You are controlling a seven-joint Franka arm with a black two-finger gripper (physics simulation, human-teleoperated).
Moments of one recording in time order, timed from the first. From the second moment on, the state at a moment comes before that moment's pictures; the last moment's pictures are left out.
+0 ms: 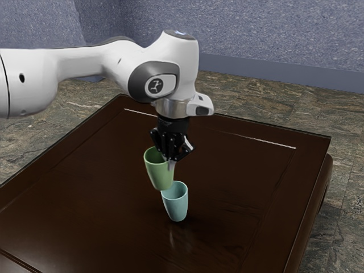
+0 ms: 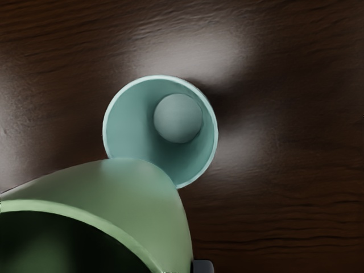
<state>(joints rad) -0.15 0.17 -0.25 -1.72 0.11 1.69 -0.28</state>
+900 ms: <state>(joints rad) -0.16 0.19 -0.29 -1.72 0.09 1.72 -0.38</state>
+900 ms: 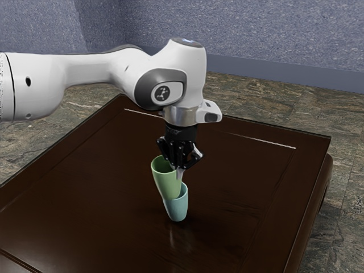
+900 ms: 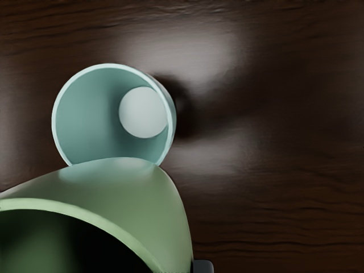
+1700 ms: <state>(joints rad) -0.14 0.33 -0.27 -1.61 0.14 1.71 -0.40</state>
